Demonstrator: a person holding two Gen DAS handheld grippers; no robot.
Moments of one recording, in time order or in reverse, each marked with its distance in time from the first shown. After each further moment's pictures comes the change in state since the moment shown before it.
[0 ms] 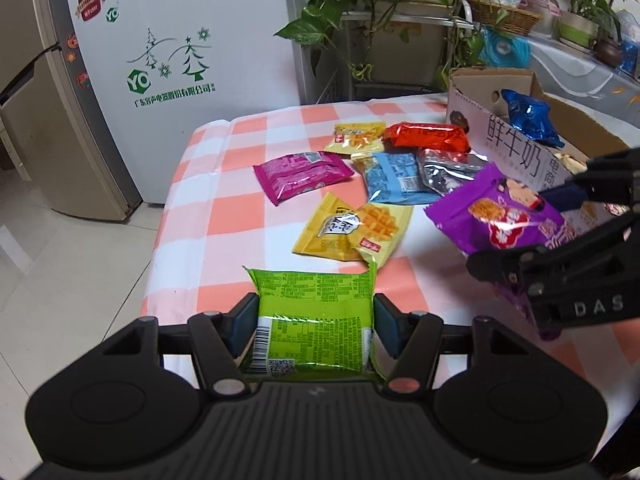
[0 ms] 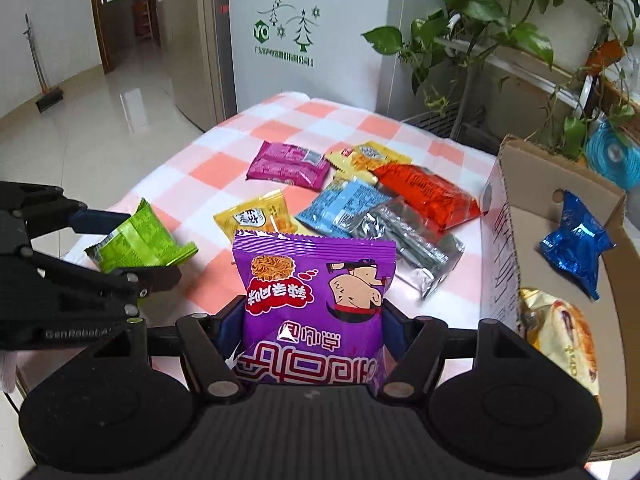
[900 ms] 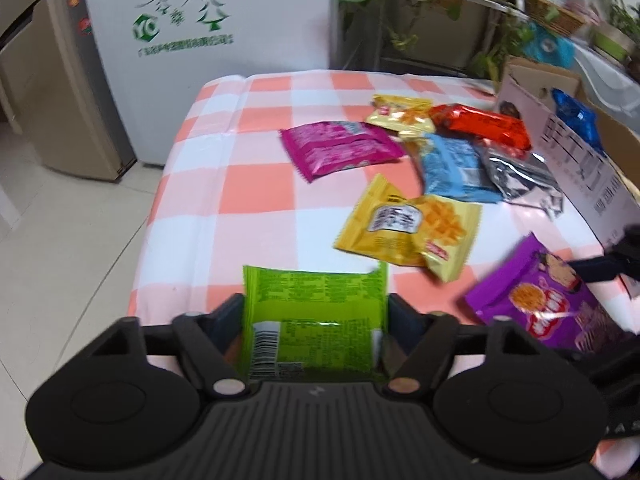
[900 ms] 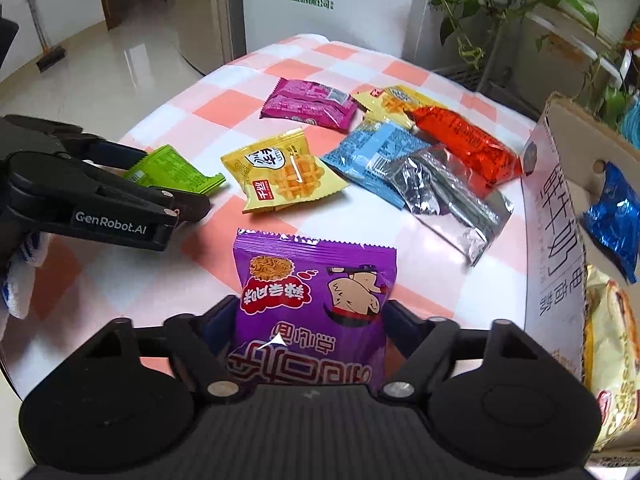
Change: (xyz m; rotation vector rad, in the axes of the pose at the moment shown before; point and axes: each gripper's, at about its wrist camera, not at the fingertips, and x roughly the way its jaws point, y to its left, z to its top) left arm 0.056 0.037 0.008 -0.088 0.093 -0.038; right arm 0.041 0.016 -0.006 -0.035 0.149 0.018
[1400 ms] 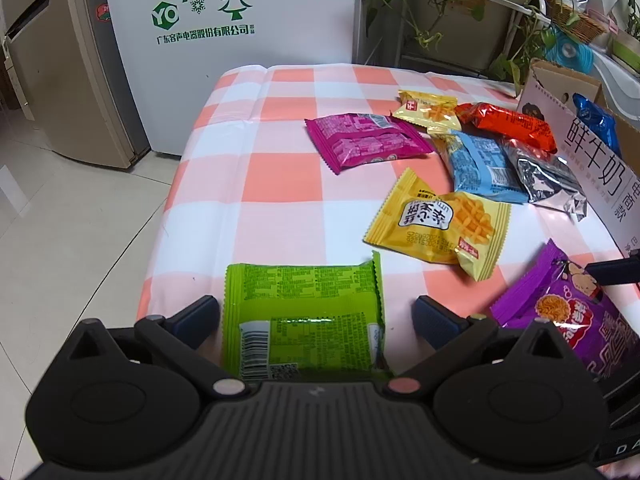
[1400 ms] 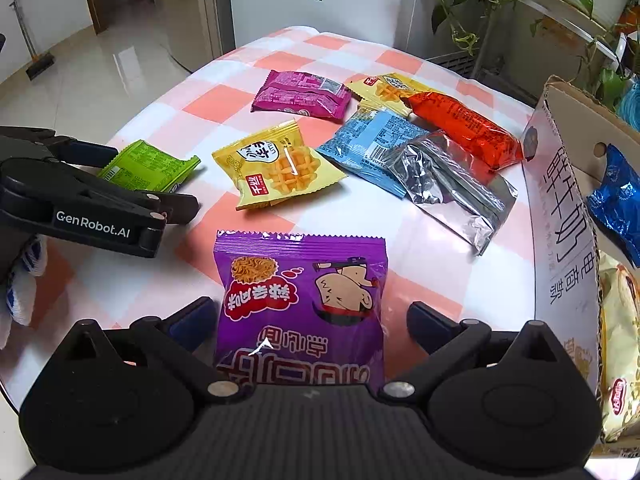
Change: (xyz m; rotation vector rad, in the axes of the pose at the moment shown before) left arm 0.010 0.015 -0.004 -0.058 0.010 0.027; right arm 0.013 -0.002 0.000 0.046 0.018 -0.007
